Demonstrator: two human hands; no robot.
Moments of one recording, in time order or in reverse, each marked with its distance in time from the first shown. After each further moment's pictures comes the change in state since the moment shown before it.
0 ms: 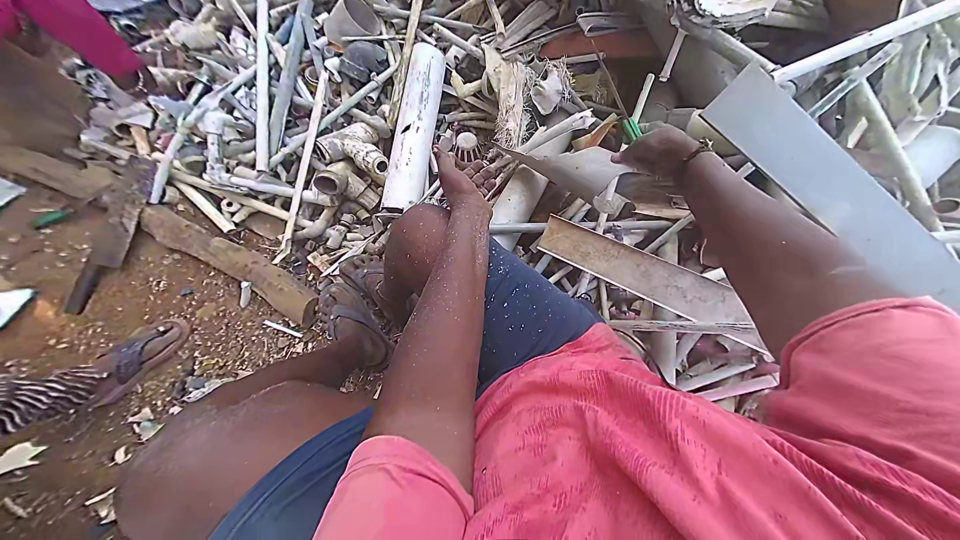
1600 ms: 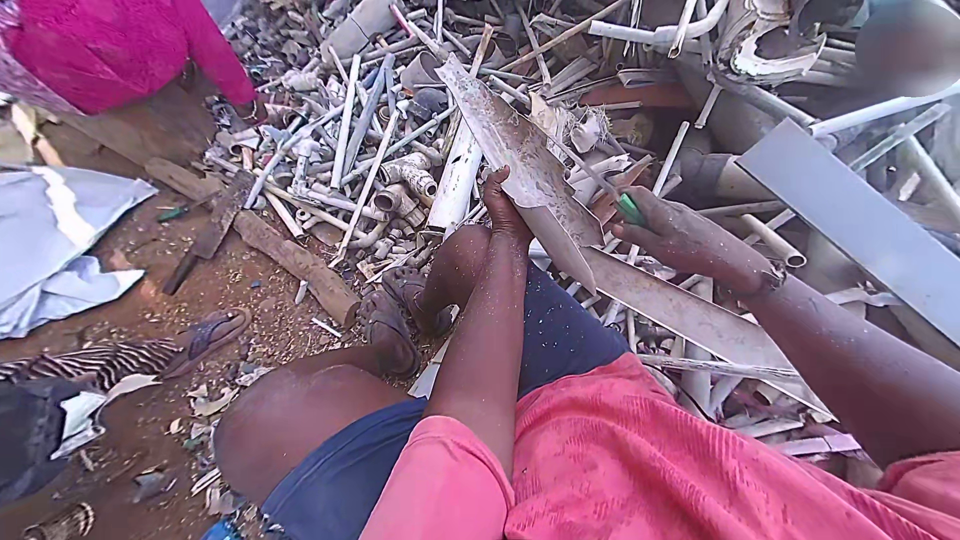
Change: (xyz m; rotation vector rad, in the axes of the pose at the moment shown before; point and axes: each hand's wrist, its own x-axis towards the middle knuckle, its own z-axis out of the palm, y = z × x) left_hand -0.016 0.011 -0.004 -0.520 -0.449 0.227; right_hand -0.176 -0.058 0.040 -0.487 -0.127 -0.645
